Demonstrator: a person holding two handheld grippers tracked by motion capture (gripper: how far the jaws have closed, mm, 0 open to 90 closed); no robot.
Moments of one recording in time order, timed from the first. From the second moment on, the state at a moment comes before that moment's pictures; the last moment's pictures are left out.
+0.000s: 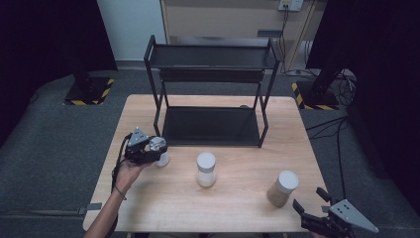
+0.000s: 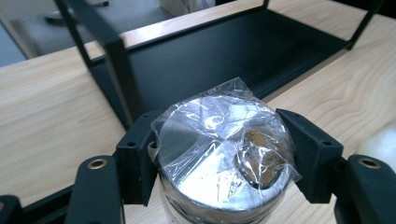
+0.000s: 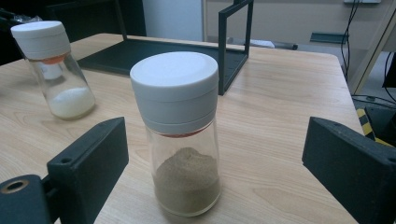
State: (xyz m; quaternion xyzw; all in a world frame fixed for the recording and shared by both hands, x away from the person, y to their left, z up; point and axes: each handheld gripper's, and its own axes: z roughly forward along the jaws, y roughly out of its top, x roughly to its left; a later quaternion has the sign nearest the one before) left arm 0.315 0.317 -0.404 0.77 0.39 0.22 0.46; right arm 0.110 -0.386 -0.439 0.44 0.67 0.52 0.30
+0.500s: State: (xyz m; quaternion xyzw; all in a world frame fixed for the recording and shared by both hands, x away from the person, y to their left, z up) left arm 0.330 0.293 -0.377 0.77 0.37 0.21 0.47; right arm 0.110 -0.387 -0.440 0.44 0.67 0.52 0.30
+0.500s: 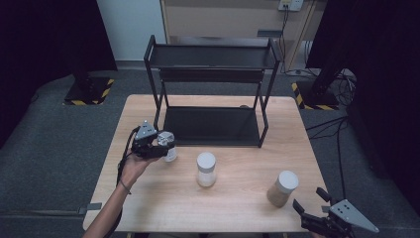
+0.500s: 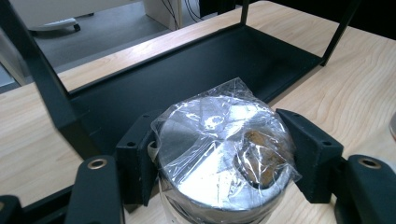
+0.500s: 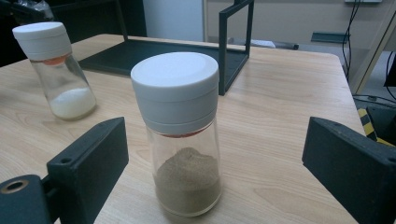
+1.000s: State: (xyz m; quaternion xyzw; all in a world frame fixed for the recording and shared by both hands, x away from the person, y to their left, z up) left arm 0.357 0.258 -0.361 0.76 0.39 0.23 0.47; right arm 0.110 -0.388 -0.440 0.44 0.67 0.52 0.30
